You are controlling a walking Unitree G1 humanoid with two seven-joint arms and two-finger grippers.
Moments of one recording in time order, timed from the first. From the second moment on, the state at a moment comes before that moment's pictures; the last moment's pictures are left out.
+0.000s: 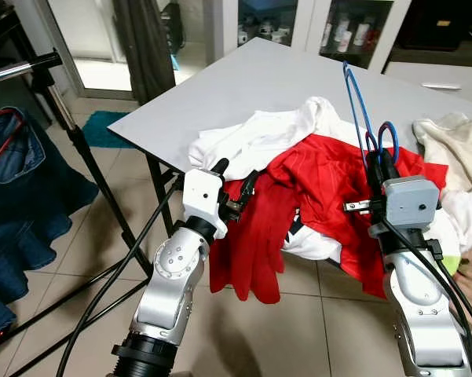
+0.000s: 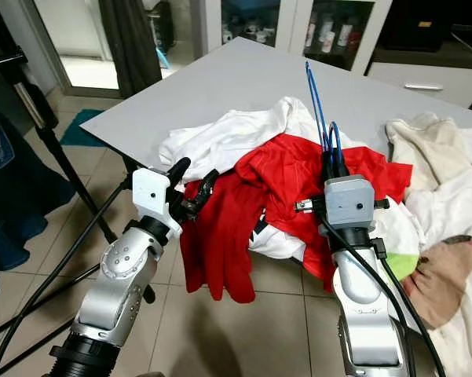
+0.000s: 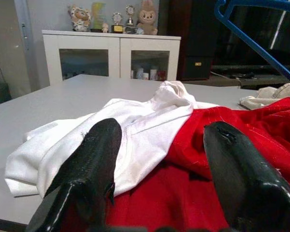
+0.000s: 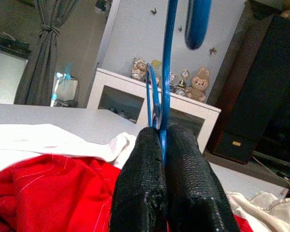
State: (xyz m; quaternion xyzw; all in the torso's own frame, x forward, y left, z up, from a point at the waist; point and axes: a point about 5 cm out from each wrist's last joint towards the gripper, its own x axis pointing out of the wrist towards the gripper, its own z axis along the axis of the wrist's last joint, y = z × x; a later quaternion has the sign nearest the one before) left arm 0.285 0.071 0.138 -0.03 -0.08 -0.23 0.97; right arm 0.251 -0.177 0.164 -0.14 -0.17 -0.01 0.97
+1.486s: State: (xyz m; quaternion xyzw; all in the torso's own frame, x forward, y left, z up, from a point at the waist) left arm 0.287 0.077 0.133 -0.02 -0.08 -0.22 0.97; right arm 0.253 -0.168 0.165 -0.13 -0.18 0.00 0.97
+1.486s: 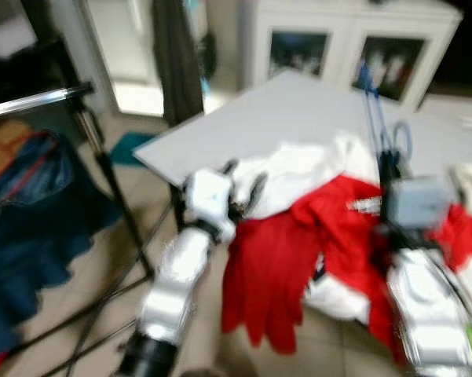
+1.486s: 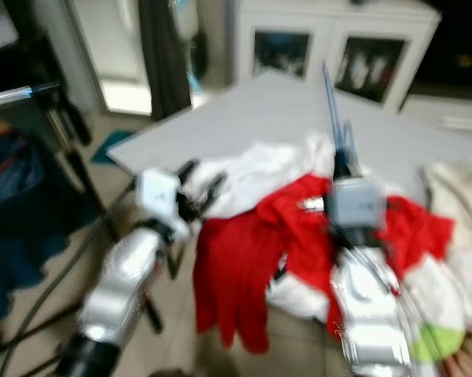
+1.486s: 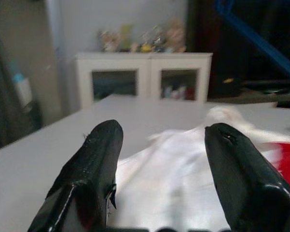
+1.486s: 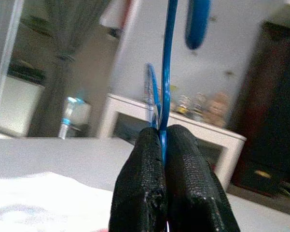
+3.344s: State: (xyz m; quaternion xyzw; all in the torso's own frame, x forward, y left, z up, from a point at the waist) left arm 0.330 0.090 0.117 0.03 0.00 -0.42 0.91; right arm 0.243 -0.178 0.162 -0.15 -0.16 -0.01 0.98
